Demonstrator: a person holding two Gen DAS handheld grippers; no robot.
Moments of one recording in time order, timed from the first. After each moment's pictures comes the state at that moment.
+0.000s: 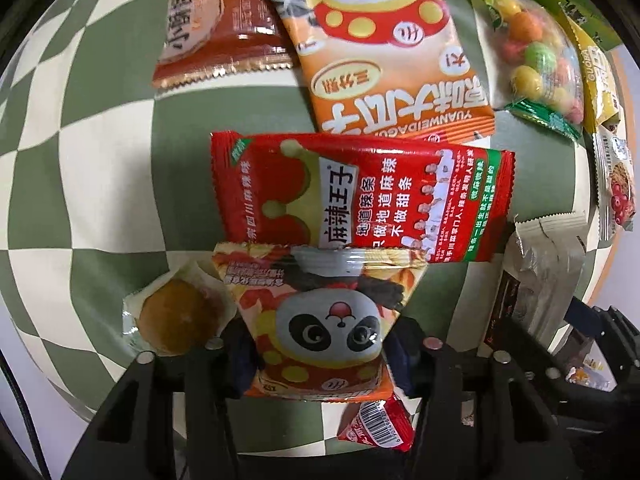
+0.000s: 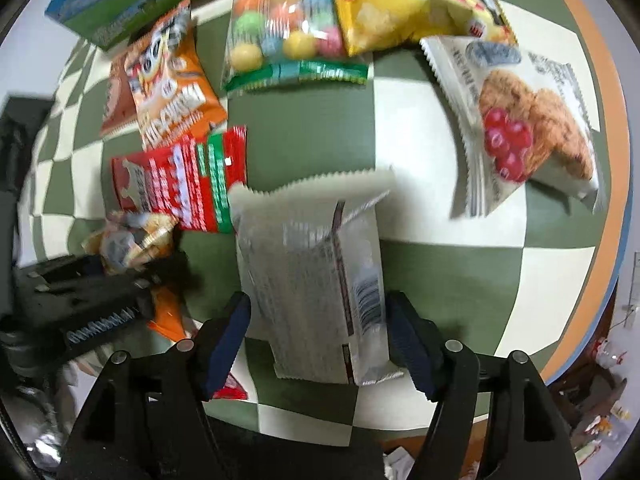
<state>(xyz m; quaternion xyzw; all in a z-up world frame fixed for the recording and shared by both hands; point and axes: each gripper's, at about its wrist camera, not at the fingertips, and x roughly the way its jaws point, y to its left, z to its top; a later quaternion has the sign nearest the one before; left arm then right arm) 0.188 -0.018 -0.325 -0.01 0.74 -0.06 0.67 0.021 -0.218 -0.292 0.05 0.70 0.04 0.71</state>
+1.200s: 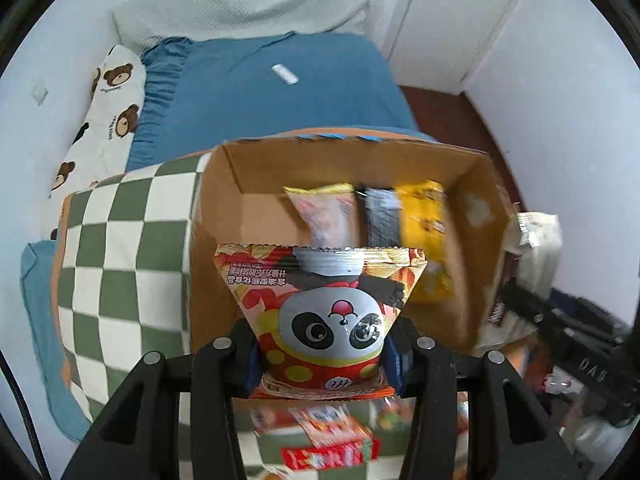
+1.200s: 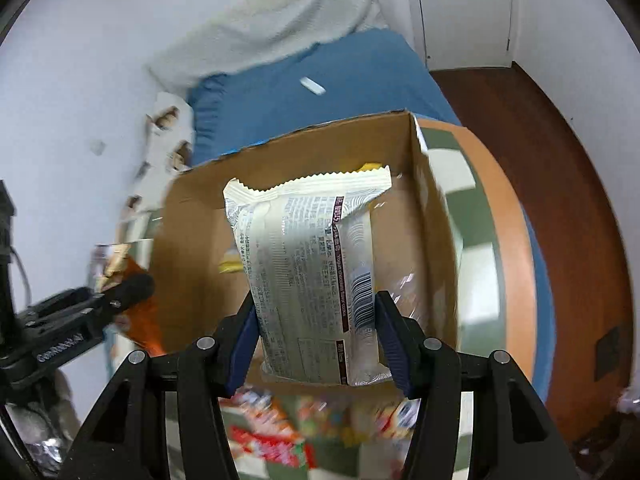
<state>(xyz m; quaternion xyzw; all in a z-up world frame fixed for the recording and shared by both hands) 0.446 -0.012 -0.085 -0.01 0.59 -0.08 0.80 0.259 -0.271 -0.079 0.13 0.57 0.03 0.81</state>
